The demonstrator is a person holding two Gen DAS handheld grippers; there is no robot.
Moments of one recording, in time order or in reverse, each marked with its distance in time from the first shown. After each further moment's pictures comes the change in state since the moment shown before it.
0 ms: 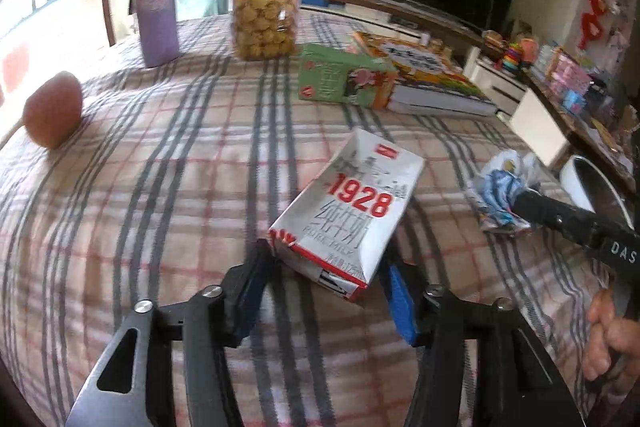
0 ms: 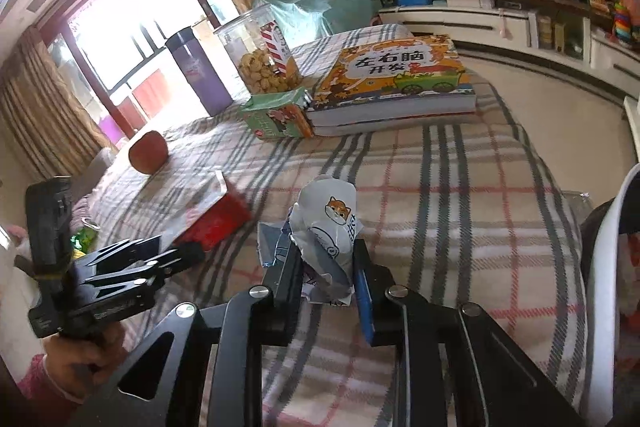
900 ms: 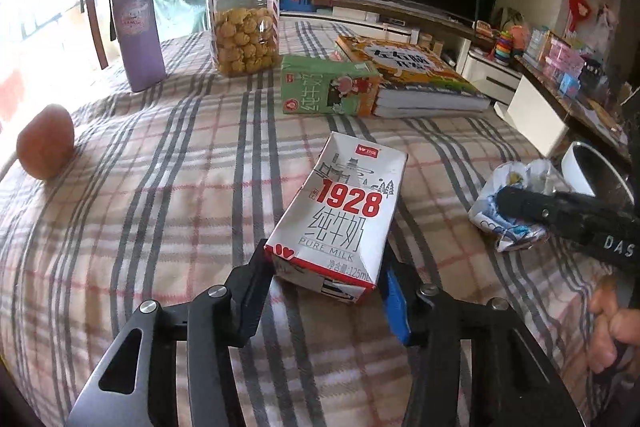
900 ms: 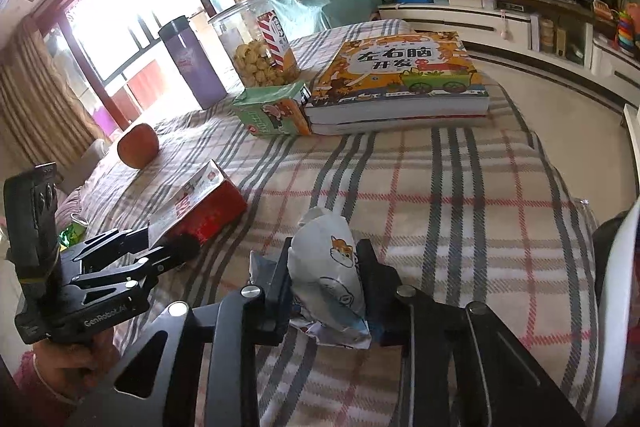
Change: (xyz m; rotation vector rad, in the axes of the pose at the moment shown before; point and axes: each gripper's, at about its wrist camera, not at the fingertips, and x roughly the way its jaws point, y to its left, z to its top) left arm 0.007 -0.018 0.003 0.086 -0.016 0.008; right arm 0.007 0.005 0.004 -0.030 0.014 -0.015
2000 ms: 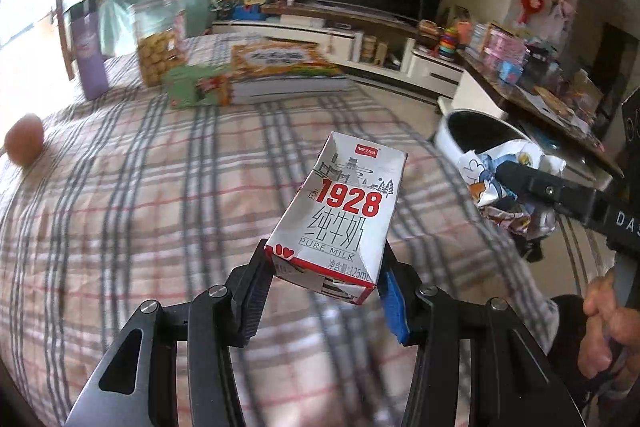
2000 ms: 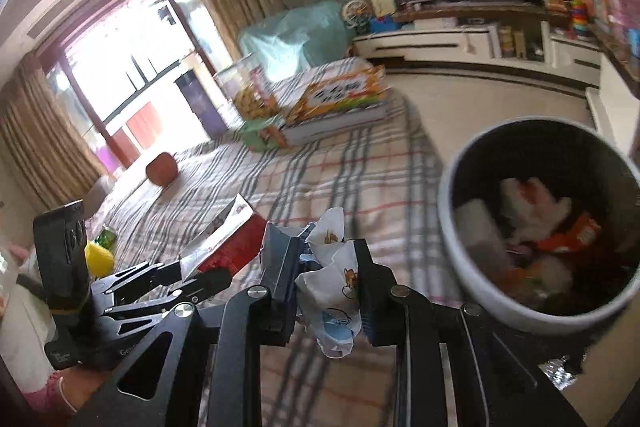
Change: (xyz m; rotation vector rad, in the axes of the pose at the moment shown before) left arm -0.095 -0.117 -0.048 0.052 -0.032 -0.140; right arm -0.144 -0.042 -0.058 0.101 -0.142 -0.029
